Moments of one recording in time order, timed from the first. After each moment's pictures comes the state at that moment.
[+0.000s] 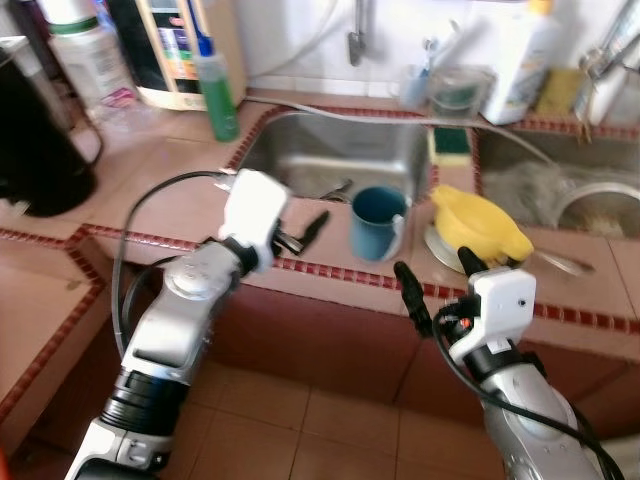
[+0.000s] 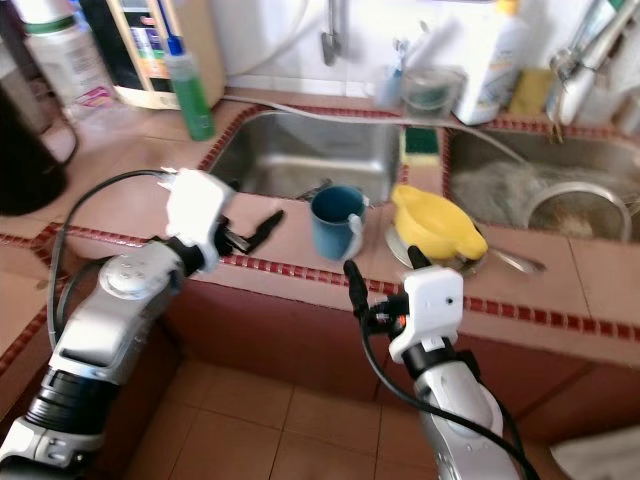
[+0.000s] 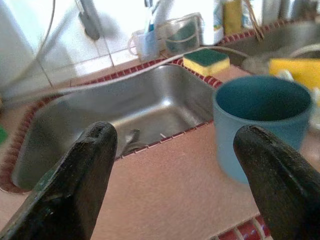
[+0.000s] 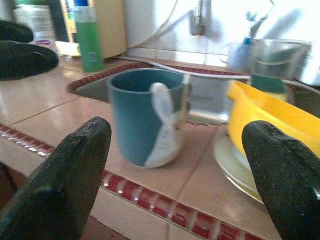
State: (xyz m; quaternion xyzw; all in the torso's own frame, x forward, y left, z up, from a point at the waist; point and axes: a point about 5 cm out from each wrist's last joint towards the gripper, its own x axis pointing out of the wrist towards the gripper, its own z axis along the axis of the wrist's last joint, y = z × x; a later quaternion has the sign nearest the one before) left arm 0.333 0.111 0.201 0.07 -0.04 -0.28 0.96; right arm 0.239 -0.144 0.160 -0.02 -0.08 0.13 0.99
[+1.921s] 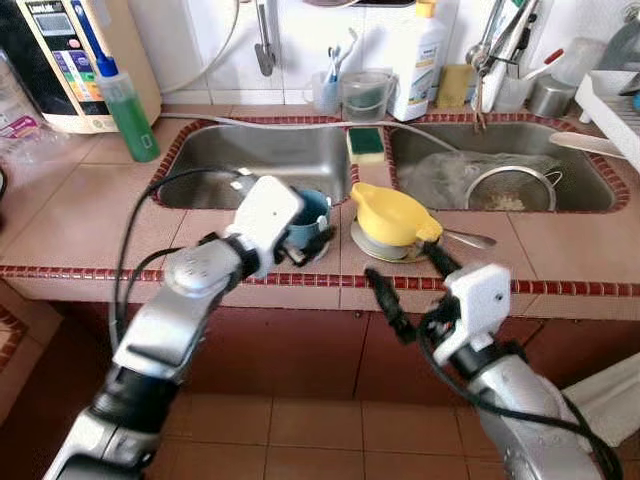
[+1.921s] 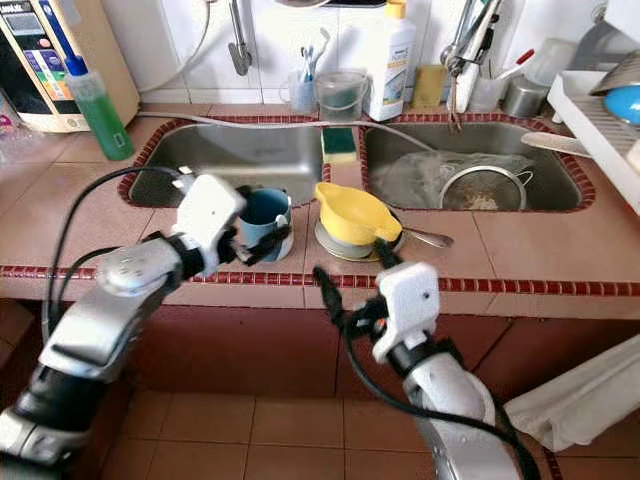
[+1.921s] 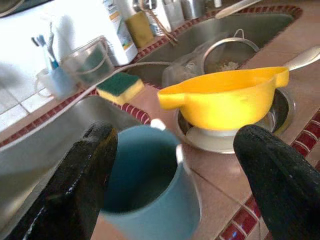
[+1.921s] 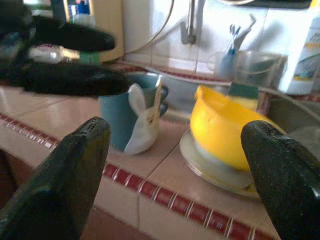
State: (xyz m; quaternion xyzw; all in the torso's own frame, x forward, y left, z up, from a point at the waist) left arm 0.330 0.097 0.204 0.19 -0.03 -0.34 0.92; right arm 0.237 -0.127 0.159 -0.03 -0.07 0.23 0.97
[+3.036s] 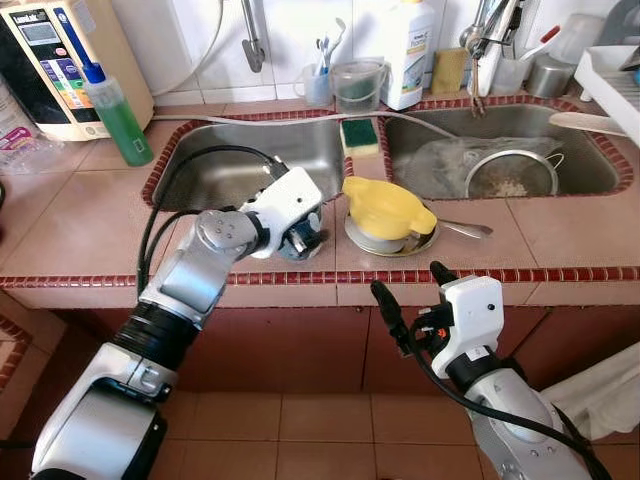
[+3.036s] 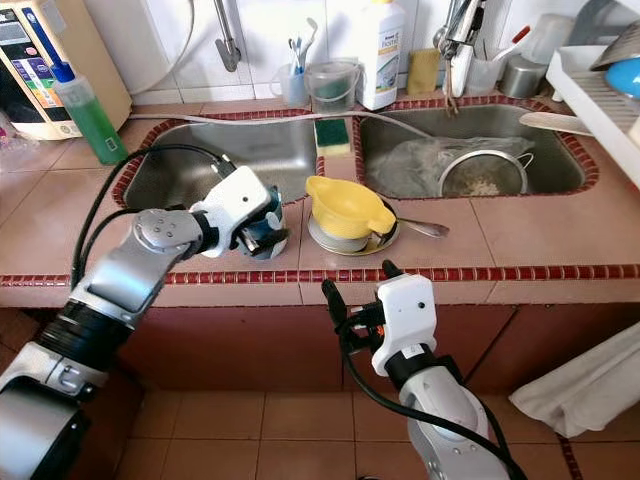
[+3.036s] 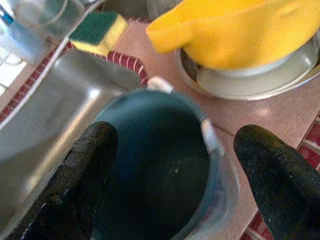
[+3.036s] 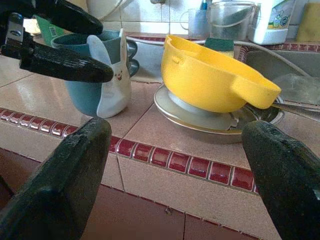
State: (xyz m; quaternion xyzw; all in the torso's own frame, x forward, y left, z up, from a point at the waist) left arm 0.368 0.099 0.204 0.30 0.08 -0.35 0.88; right arm 0.233 -0.127 0.150 -0.03 -0.02 0.17 0.98
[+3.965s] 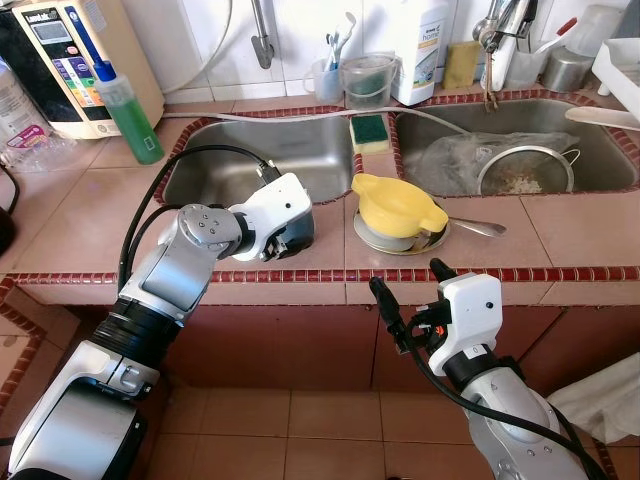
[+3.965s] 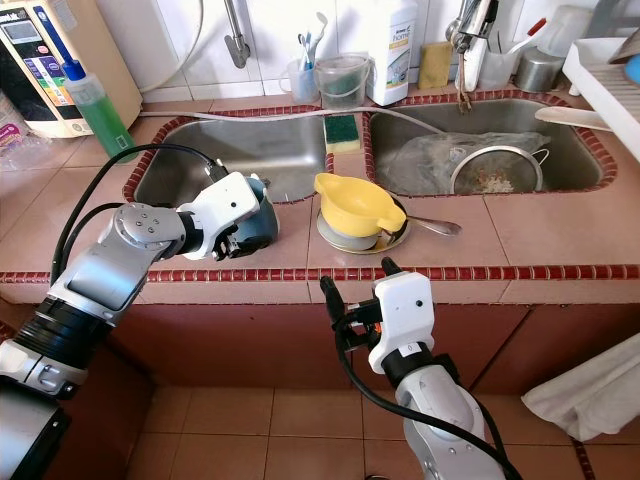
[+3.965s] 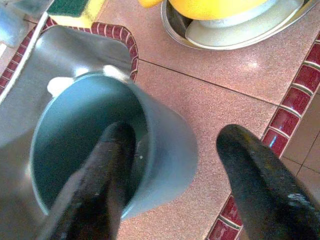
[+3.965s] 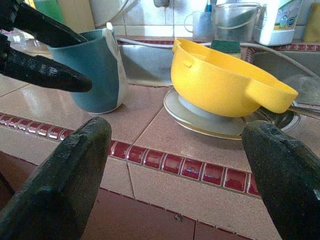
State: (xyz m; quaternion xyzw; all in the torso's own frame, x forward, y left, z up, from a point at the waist) left arm 0.362 0.112 0.206 0.34 0.10 -0.38 0.85; right arm 0.232 -0.122 0.154 -0.02 -0.03 0.17 0.99
